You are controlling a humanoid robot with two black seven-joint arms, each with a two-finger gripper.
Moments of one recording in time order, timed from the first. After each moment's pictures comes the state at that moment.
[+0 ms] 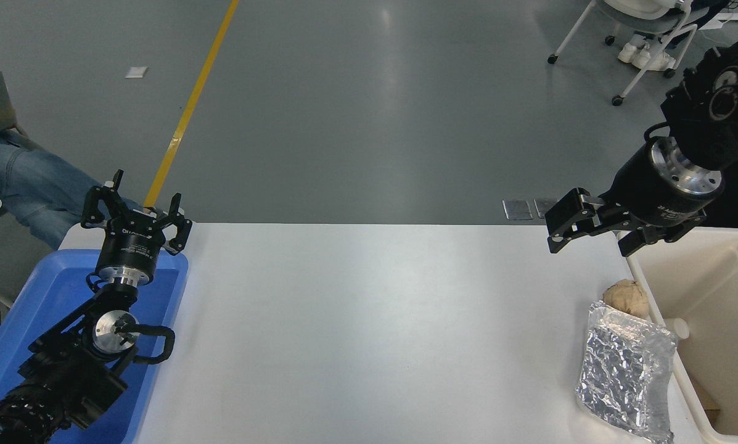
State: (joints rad) left arm -0.61 0.22 -0.90 -0.40 -0.07 -0.57 -0.53; right arm 2.25 -0.42 -1.29 1.47 -0.19 0.70 -0.02
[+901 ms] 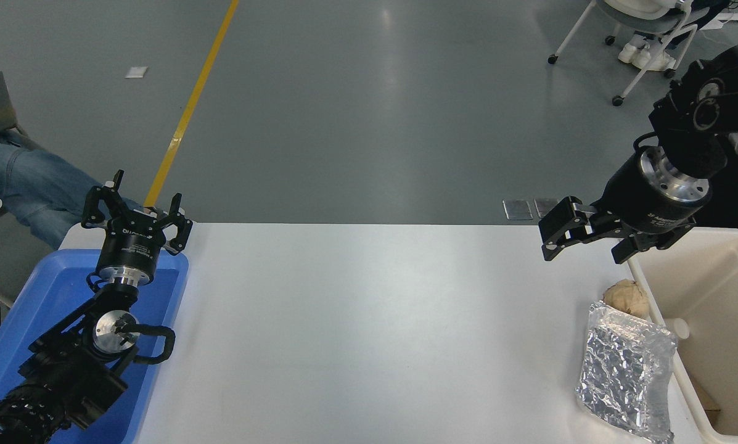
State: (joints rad) left arm -0.61 0.22 -0.90 -0.40 -0.07 -0.57 -0.53; right arm 2.21 -0.40 -1.28 1.45 -0.19 0.70 -0.02
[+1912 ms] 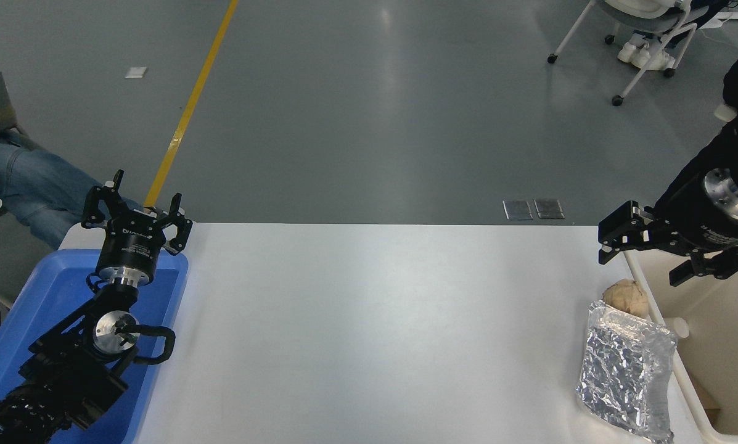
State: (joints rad) left arm -0.61 0.22 -0.90 -0.40 -0.07 -0.57 -0.53; right arm 2.05 -0.48 -1.50 1.34 0.00 0.70 -0.01
